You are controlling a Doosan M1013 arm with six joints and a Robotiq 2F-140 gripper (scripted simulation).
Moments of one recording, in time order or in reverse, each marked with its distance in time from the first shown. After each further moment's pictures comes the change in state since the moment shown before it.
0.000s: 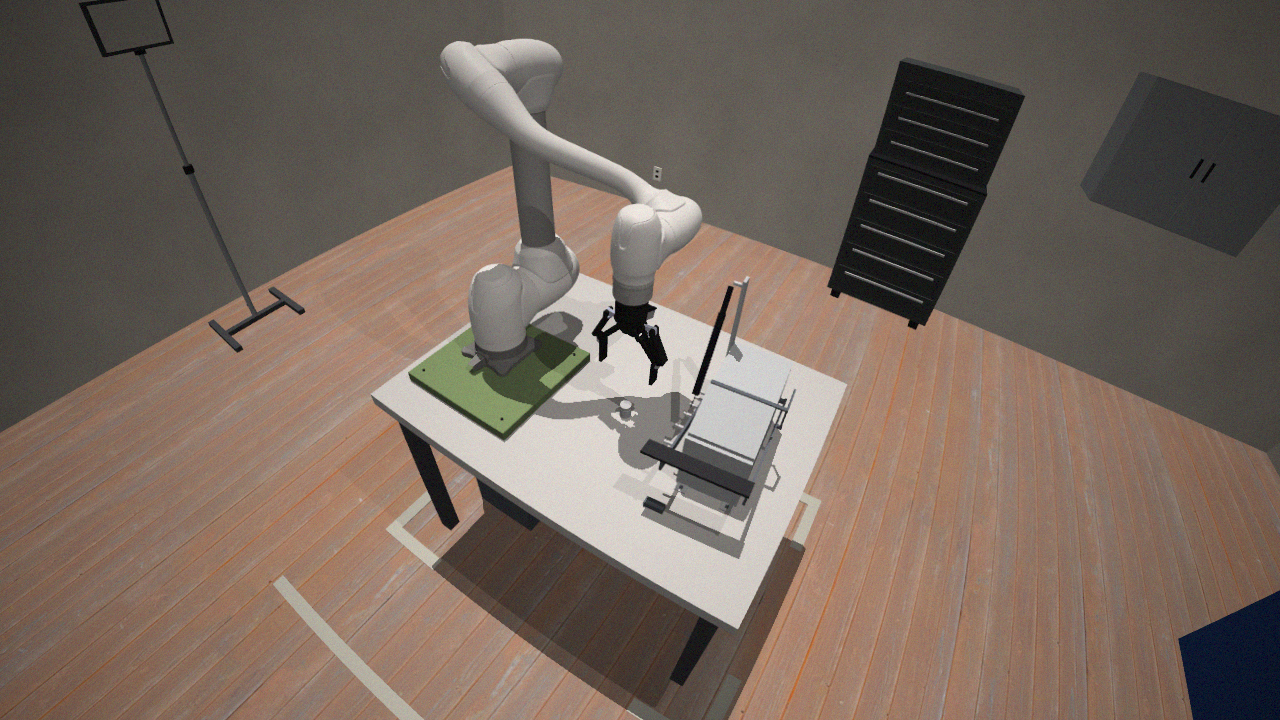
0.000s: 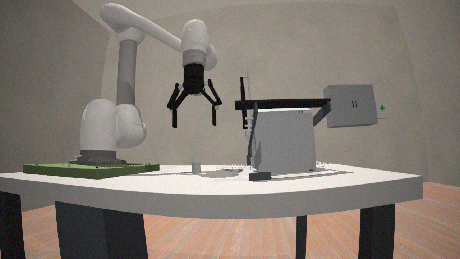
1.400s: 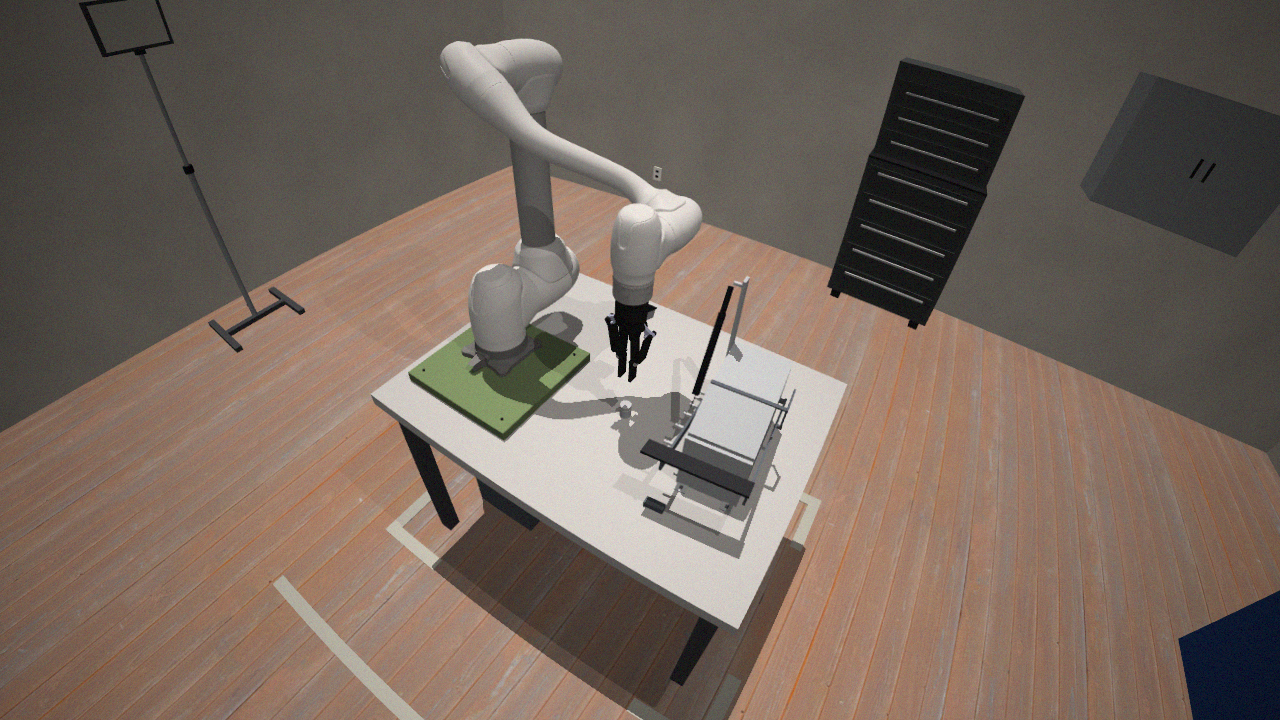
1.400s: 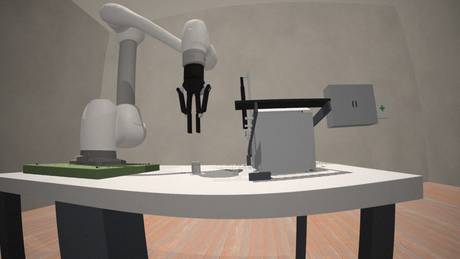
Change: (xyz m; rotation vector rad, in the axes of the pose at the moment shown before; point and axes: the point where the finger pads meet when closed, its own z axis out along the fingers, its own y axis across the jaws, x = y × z) arm 0.000 0.000 -0.001 0.000 0.000 0.000
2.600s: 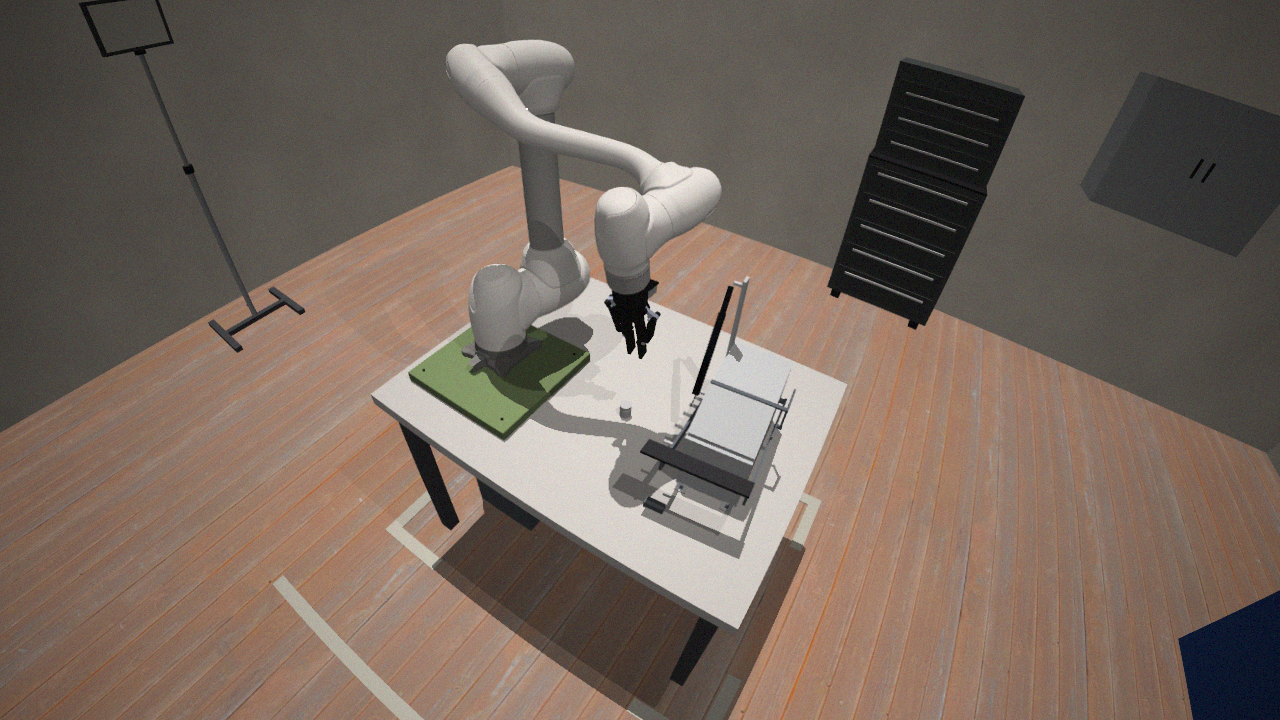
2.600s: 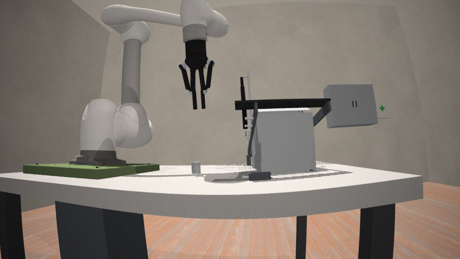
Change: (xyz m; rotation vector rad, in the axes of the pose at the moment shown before) arm 0.000 0.019 -0.084 0.000 0.257 -0.035
